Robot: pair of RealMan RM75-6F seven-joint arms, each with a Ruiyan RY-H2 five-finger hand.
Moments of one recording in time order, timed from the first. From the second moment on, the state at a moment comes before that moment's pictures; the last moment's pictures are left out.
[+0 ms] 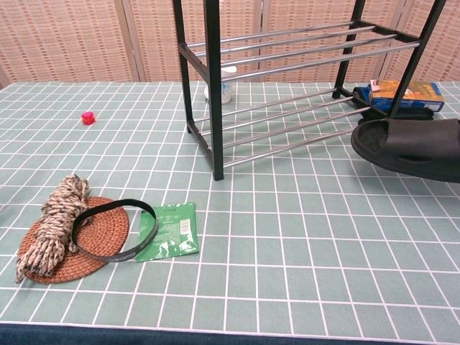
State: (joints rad) left arm -0.32 -1.15 0.00 -1.49 1.54 1.26 -0.05; right arm 0.51 -1.11 0.05 -1.48 -0.97 0.79 -0.04
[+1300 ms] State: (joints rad) left arm -0.29 -1.10 0.00 -1.51 1.56 1.31 -0.13; right arm 0.60 -1.30 0.20 -1.39 -0.77 0.83 -0.11
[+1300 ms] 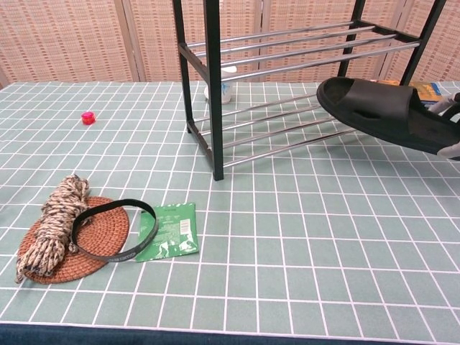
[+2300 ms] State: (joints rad) left arm -0.27 -1.08 0.00 -1.52 1.58 1.35 -0.16; right arm 0.68 -1.52 0.31 -1.28 -0.54 0.91 -0.25
